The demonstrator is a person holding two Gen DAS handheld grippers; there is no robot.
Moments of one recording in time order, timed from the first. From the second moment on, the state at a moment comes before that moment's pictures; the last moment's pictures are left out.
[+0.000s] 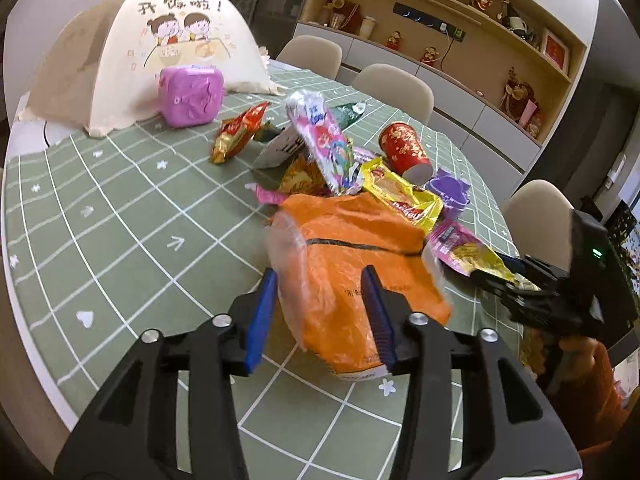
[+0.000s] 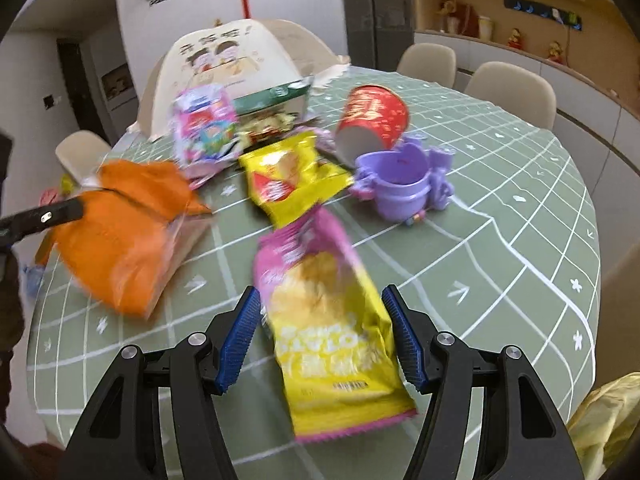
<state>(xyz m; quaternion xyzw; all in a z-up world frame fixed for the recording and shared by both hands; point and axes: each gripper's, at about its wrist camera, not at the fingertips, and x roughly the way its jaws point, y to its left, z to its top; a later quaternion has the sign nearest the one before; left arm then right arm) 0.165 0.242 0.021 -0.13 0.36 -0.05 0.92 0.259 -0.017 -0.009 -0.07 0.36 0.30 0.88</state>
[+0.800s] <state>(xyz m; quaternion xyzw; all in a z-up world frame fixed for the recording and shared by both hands) 0.166 0.255 0.003 -0.17 0.37 -0.02 0.91 0.279 -0.018 -0.011 -0.08 0.37 0.31 0.87</state>
